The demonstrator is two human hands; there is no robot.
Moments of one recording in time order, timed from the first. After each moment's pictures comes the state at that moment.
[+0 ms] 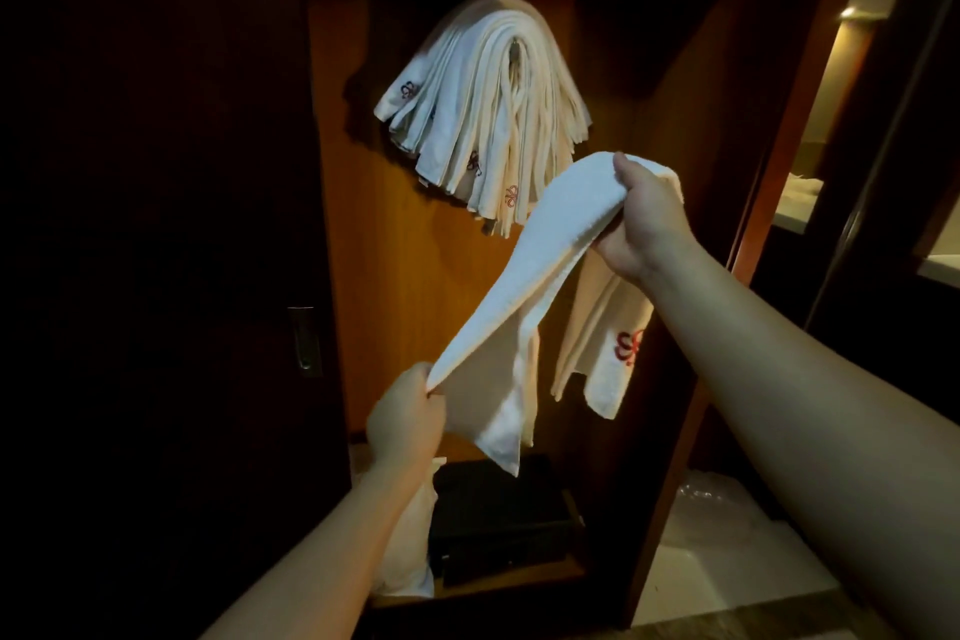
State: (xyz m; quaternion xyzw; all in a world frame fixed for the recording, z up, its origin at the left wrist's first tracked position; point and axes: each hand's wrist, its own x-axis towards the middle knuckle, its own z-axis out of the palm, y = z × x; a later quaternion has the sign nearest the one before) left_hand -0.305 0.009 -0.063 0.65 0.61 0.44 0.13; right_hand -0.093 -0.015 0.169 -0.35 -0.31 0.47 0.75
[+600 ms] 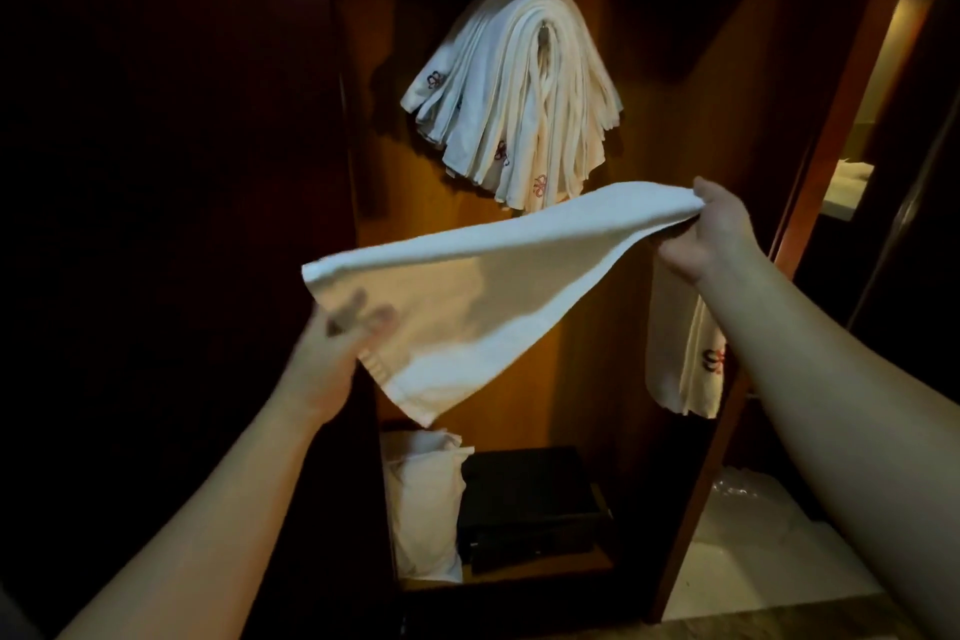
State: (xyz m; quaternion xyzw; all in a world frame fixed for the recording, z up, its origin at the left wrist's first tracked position) left_hand -0.415 0.004 0.028 0.53 0.29 0.63 0.48; right_hand -0.047 0.007 0.146 -0.32 -0.17 0.51 0.78
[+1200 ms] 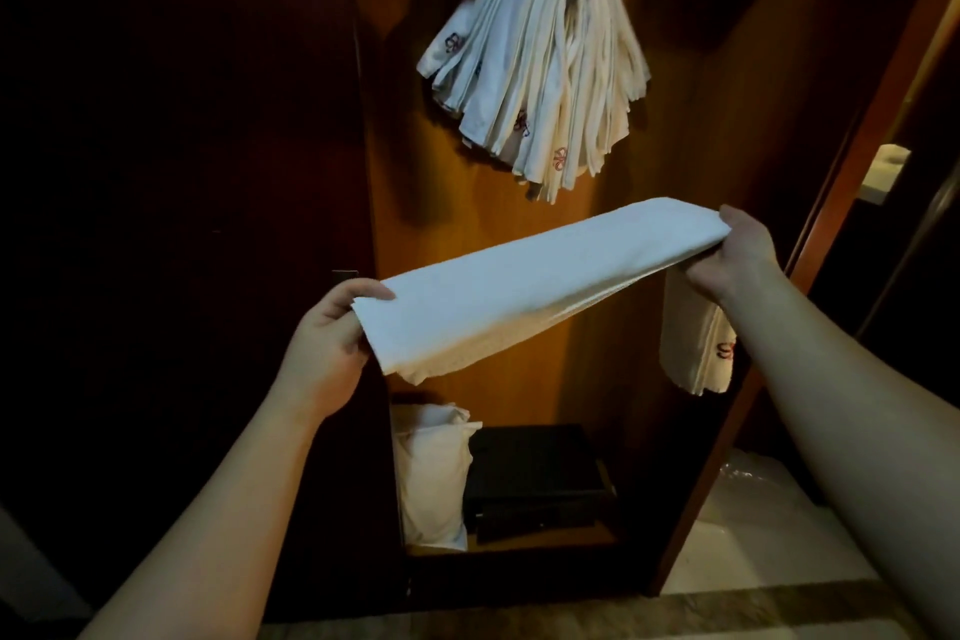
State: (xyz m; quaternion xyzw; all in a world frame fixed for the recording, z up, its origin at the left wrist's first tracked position) left_hand -0.424 -0.008 0.015 0.54 0.32 0.60 0.49; right_hand -0.031 0.024 0.094 -0.37 -0.12 0.50 0.78
